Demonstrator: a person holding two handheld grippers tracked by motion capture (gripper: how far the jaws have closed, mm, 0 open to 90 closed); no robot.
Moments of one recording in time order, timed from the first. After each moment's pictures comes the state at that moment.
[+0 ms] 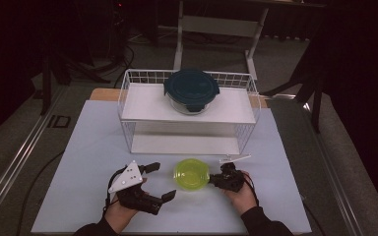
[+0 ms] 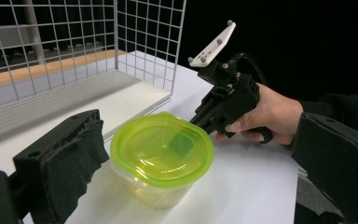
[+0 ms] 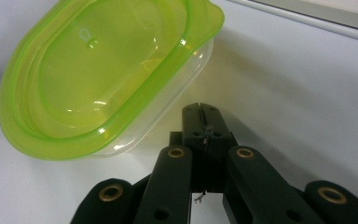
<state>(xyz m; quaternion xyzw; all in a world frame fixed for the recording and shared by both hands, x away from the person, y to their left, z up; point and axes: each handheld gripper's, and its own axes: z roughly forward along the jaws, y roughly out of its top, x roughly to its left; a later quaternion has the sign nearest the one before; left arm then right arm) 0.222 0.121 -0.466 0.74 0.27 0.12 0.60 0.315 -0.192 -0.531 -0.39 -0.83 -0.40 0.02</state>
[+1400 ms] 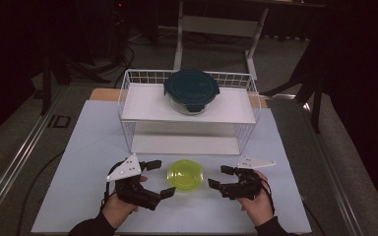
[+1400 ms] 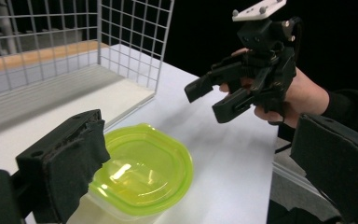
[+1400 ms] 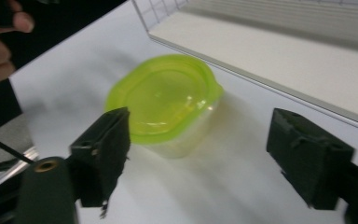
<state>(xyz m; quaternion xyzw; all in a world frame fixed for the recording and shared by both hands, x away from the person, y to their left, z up) 0.233 0.123 -0.445 0.75 0.26 0.06 0.60 0.271 -0.217 -0.469 -0.36 -0.80 -0.49 -0.04</state>
